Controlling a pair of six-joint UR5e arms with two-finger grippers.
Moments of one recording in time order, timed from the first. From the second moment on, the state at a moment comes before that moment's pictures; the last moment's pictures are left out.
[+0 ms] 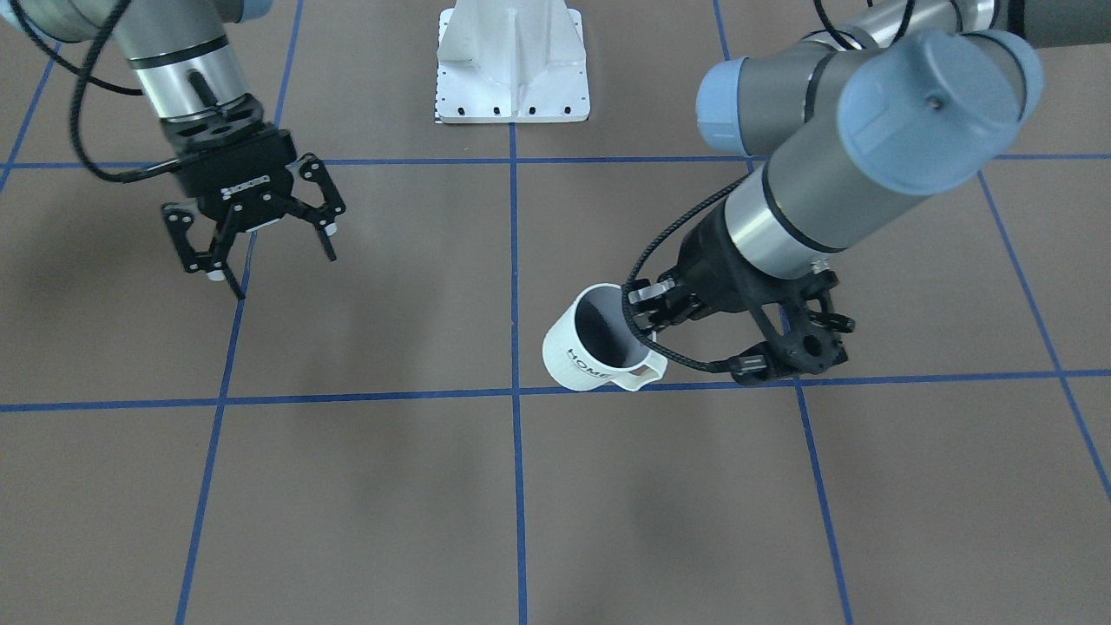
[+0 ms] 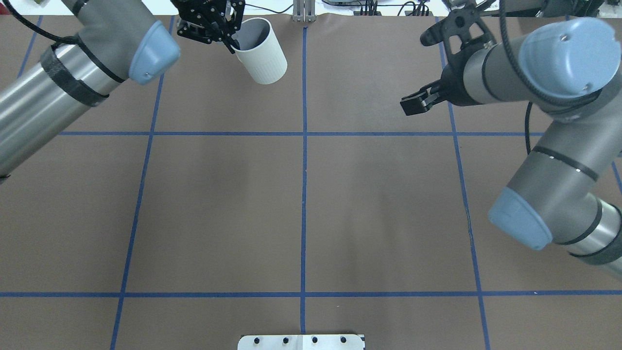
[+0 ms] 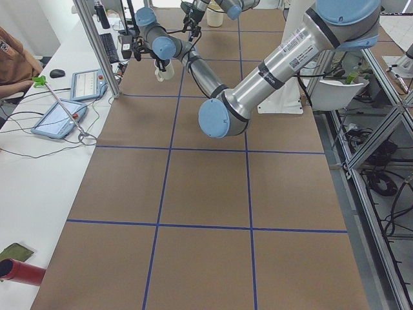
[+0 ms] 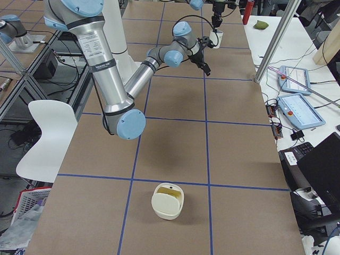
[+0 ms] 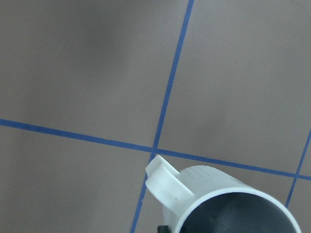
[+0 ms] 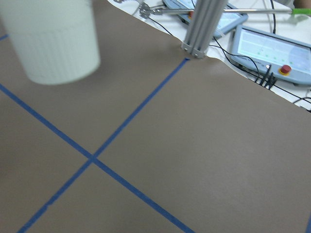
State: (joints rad) left arm -1.03 -2.41 -1.49 -1.63 -2.42 -1.17; right arm 0.86 -1.18 2.01 -1.46 1.81 0.50
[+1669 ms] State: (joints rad) left arm -1.07 -1.53 -1.73 -1.89 -2.19 -0.81; right arm 1.29 -1.23 1.91 -1.93 2.24 0.25
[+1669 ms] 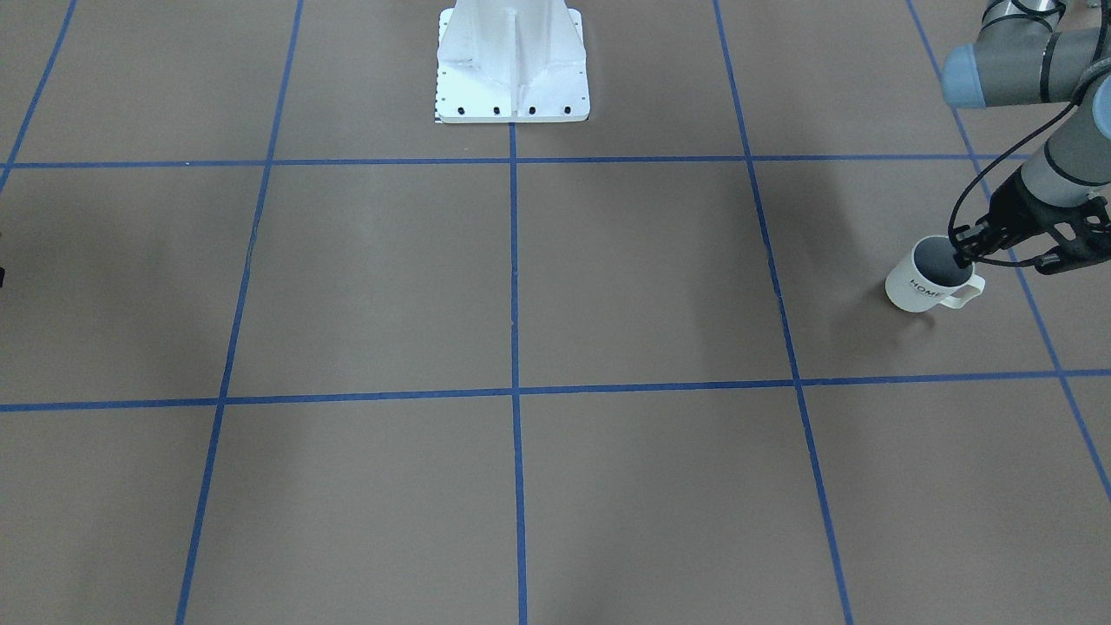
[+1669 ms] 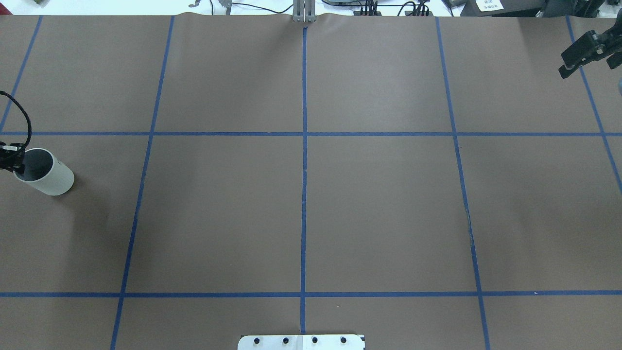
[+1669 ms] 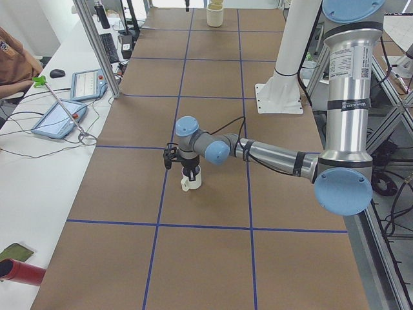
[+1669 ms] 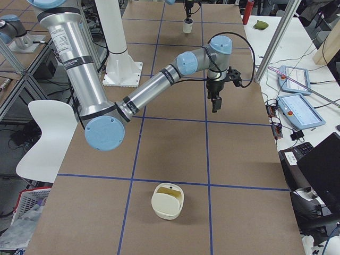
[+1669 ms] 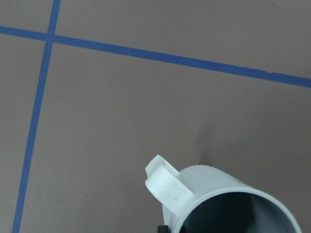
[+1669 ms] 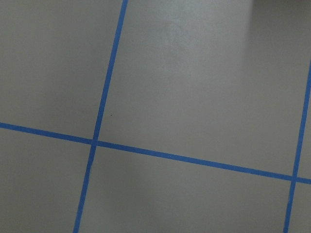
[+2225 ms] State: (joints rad) left arm -1.09 -1.51 -1.74 -1.95 -2.31 -0.80; right arm 1.32 -1.23 1.91 -1.94 2.27 0.25
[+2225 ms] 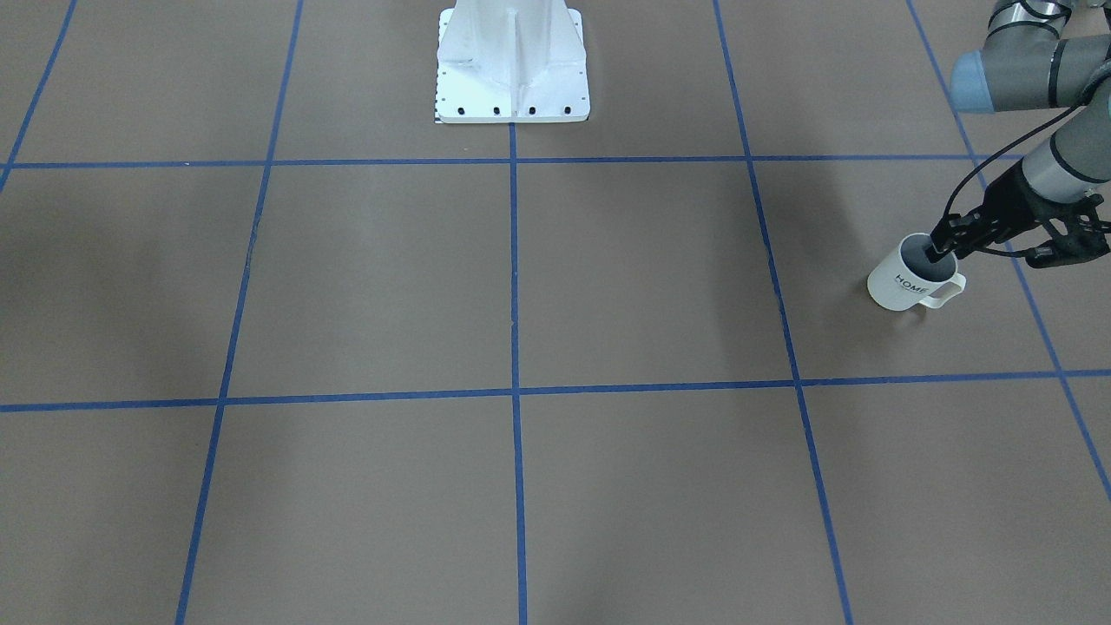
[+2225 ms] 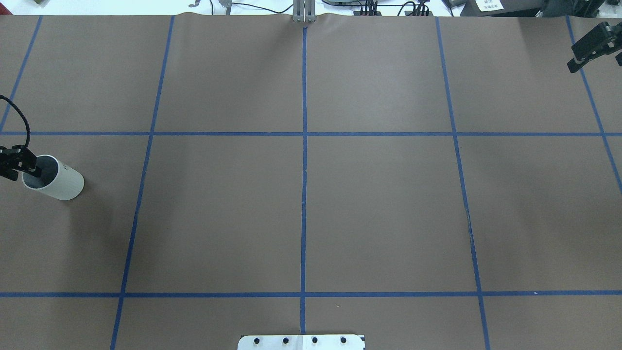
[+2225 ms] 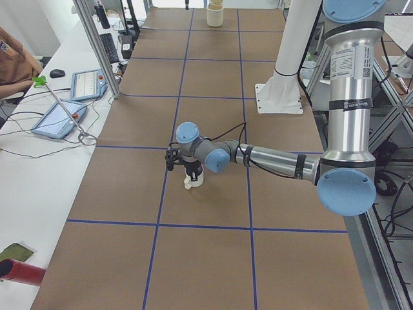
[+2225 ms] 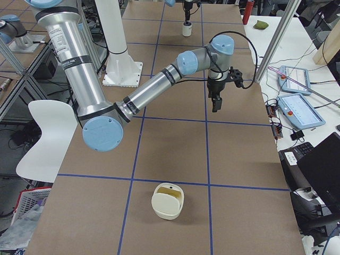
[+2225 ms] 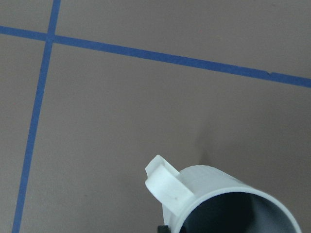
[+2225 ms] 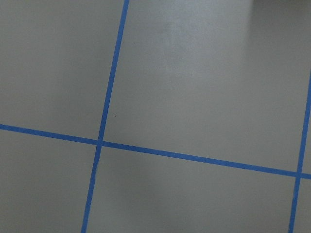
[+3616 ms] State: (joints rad) left arm -1.53 -1.72 -1.64 -1.47 -2.29 -0.15; right arm 1.60 -1.57 1.84 -1.85 2.42 -0.01
